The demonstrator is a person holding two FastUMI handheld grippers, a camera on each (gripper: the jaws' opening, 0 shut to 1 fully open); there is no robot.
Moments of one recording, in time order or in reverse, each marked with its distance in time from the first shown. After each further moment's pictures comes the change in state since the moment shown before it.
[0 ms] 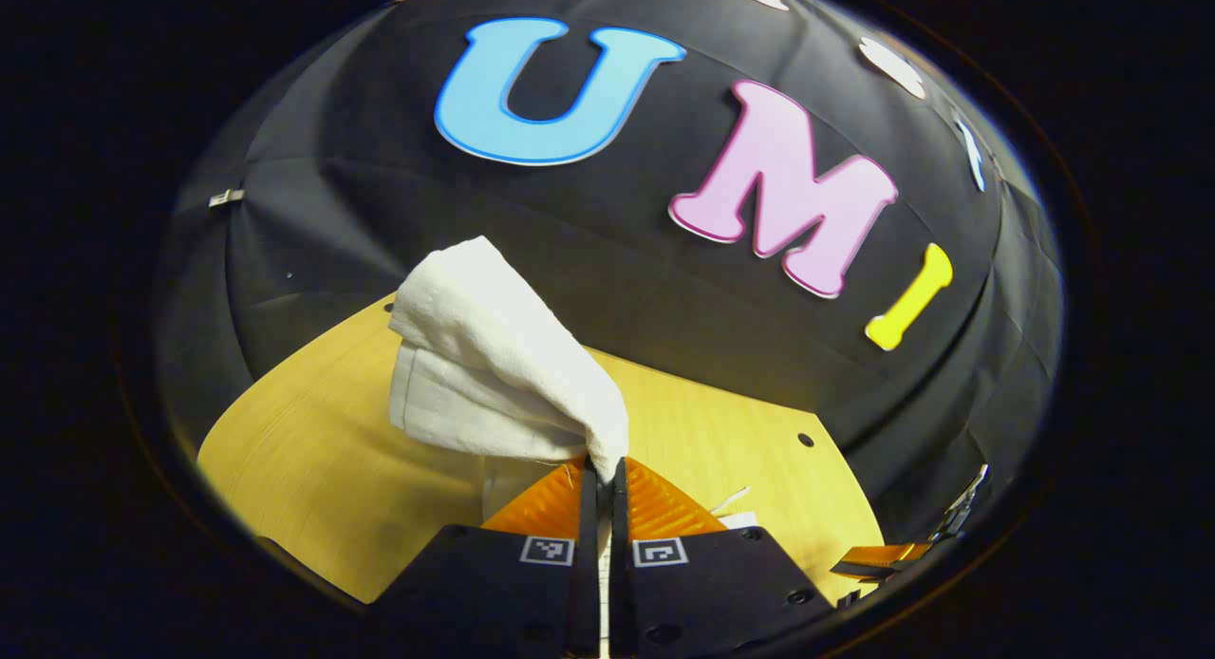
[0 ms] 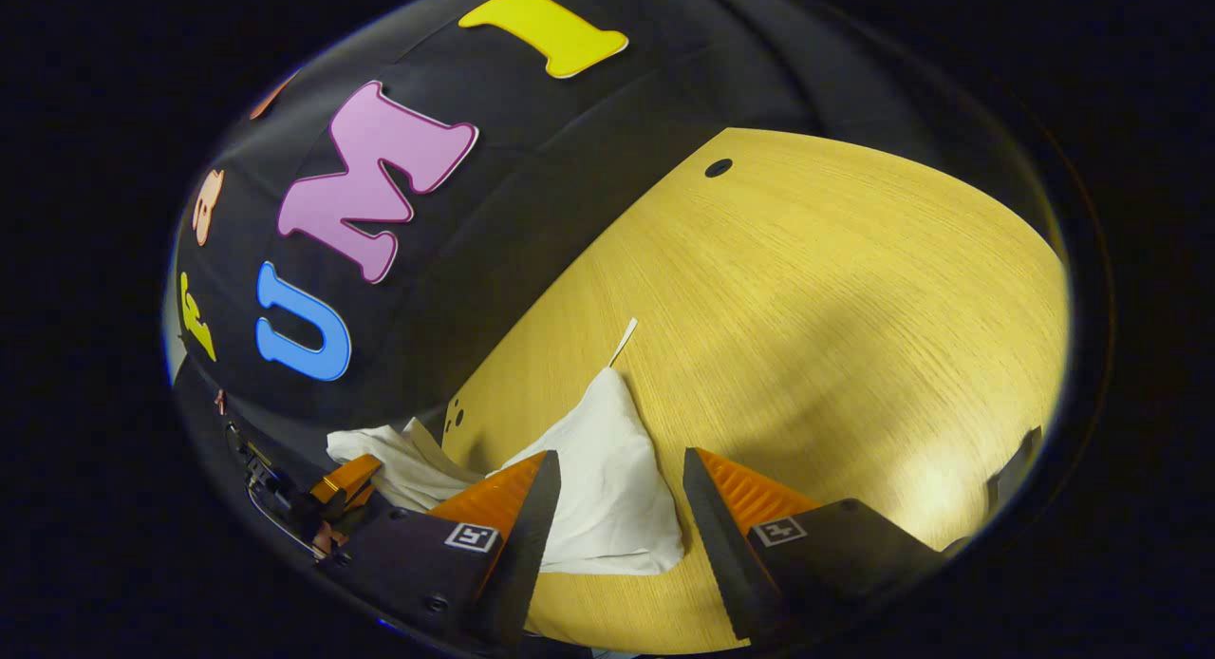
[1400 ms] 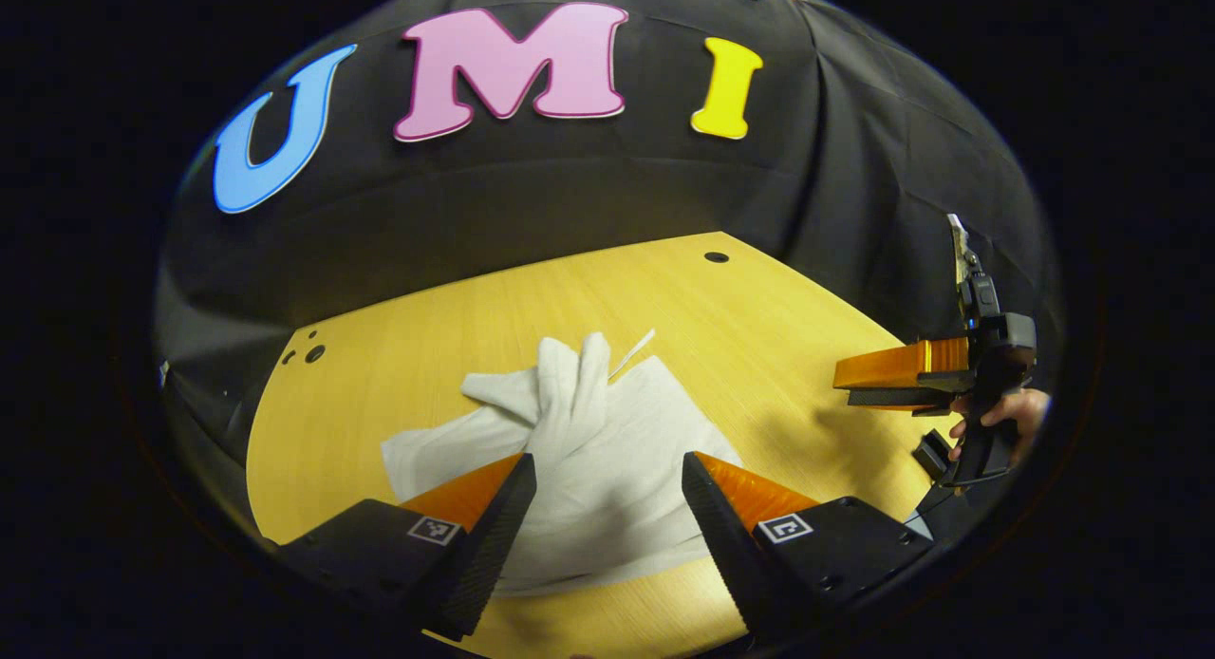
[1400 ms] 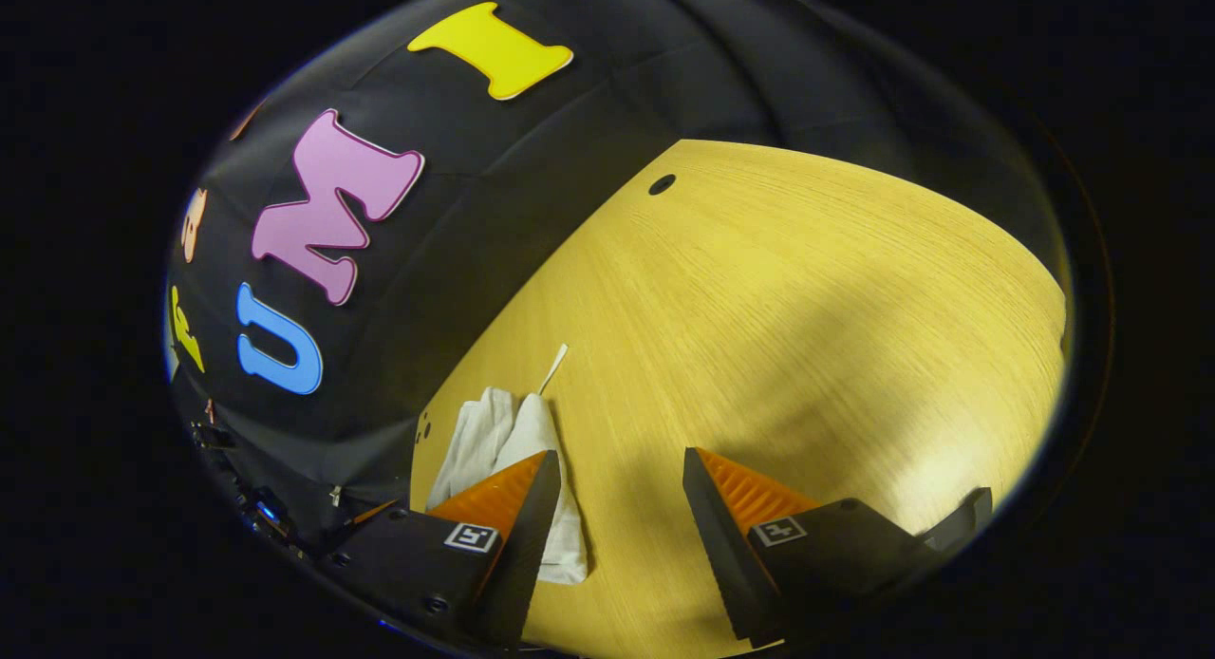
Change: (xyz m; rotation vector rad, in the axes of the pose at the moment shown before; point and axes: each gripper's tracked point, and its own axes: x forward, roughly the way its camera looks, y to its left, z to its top) left arm -0.013 -0.108 -0.158 0.510 0.248 -0.128; right arm -0.003 -0.056 0.023 -0.007 -0.024 -0.028
